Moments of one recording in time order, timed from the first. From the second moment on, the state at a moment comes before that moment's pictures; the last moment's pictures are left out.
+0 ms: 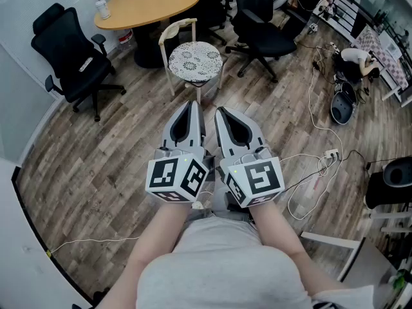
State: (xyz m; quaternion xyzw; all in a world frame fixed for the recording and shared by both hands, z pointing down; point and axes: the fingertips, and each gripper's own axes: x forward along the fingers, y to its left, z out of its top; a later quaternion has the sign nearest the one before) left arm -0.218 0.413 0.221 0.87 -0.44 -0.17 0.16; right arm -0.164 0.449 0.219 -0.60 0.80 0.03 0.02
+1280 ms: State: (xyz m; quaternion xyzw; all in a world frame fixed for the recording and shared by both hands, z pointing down) left arm -0.194 0.318 0.233 0.87 -0.44 -0.16 0.16; right arm -0.142 0.347 0.227 -0.58 0.81 0.01 0.03
